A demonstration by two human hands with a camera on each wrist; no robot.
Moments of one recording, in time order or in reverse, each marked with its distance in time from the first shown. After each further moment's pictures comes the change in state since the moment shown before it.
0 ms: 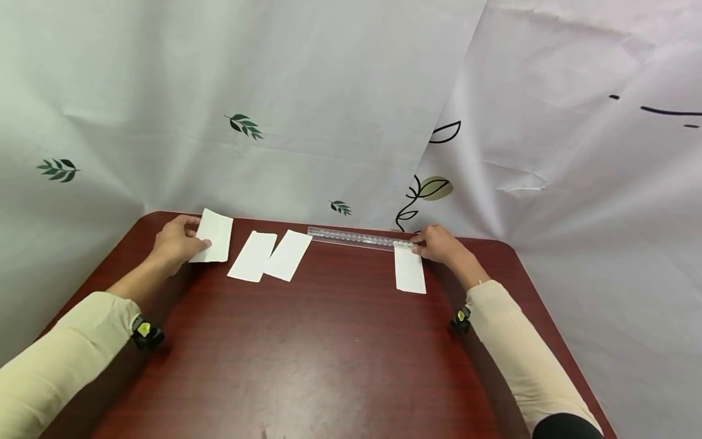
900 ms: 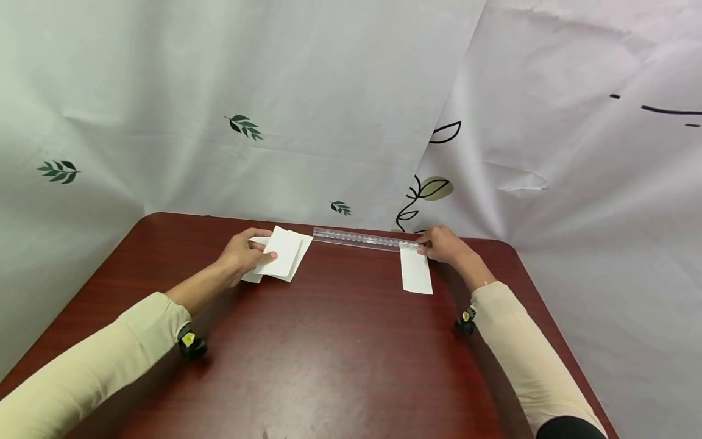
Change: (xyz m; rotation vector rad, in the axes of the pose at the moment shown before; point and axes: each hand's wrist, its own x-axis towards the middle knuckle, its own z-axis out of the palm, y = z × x) left_hand -0.027 0.079 0.078 -0.309 -0.282 -0.025; right_hand -0.005 0.010 -0.002 0.014 -0.003 -0.001
